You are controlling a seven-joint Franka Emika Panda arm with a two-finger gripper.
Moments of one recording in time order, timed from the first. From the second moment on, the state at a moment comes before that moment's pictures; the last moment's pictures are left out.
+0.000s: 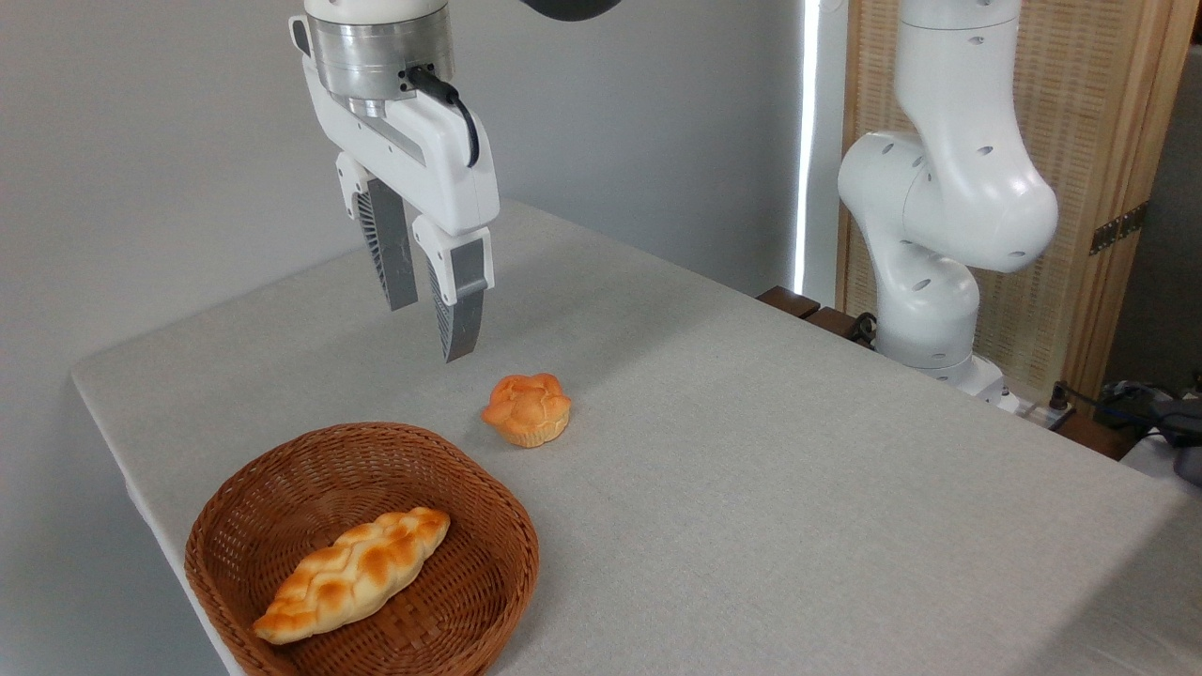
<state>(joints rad) -0.14 0.02 0.05 -1.62 -0.13 1.69 0.72</state>
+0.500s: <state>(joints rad) -0.14 0.02 0.05 -1.61 -0.06 1.68 0.72</state>
